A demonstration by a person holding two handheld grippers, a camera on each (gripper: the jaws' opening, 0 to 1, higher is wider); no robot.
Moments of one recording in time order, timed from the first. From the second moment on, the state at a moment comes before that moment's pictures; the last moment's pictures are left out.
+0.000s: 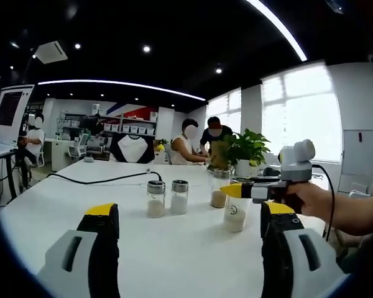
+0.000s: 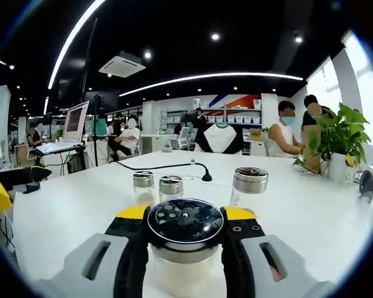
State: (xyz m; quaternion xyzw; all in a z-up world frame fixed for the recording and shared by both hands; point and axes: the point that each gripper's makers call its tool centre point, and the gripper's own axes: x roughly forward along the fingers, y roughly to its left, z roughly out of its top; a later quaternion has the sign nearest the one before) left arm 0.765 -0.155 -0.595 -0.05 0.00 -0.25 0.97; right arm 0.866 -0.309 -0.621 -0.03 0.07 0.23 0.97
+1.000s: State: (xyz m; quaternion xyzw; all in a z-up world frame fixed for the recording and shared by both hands) left arm 0.765 -0.156 -0.596 -0.05 0.00 -0.25 0.97; right arm 0.858 -0.303 -0.625 -0.02 0.09 0.33 0.94
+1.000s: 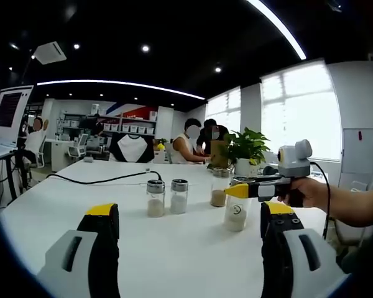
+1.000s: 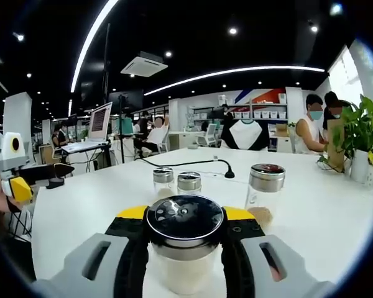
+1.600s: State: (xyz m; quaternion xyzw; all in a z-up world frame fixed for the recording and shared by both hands) left arm 0.765 -0.155 -0.599 -0.06 0.01 -0.25 0.97; right arm 0.853 -0.300 -0.626 -0.02 0.09 0.38 0.92
